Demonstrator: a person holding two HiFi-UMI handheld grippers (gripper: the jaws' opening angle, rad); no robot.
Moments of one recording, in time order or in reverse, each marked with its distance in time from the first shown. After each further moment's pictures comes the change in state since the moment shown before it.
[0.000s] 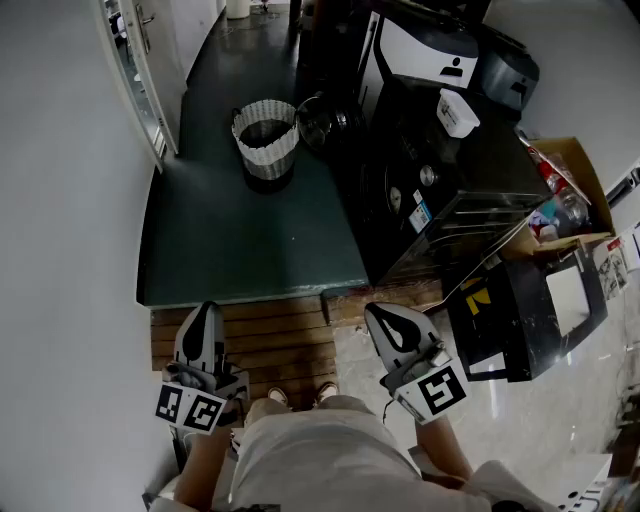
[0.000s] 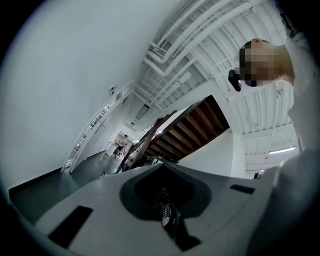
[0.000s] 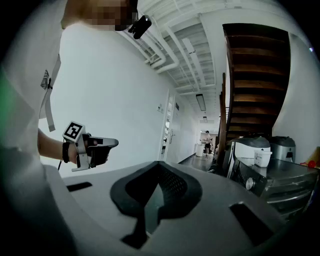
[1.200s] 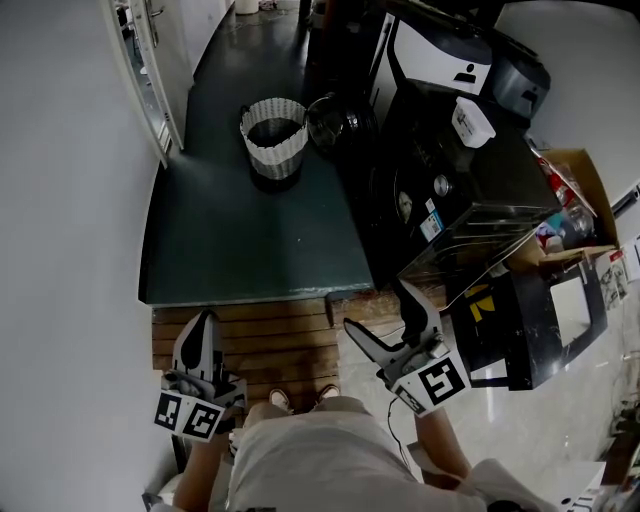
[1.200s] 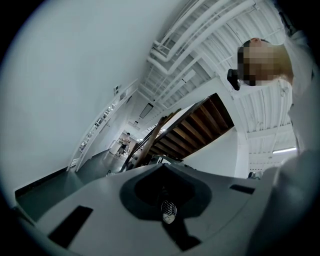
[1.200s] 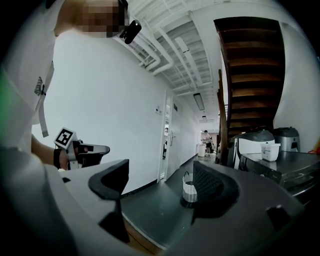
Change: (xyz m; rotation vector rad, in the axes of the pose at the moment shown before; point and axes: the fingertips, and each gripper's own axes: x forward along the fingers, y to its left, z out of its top) left arm -0.004 0.037 0.005 -0.006 0.028 0.038; right arm 0.049 -0.006 -0.002 0.086 -0.013 0.006
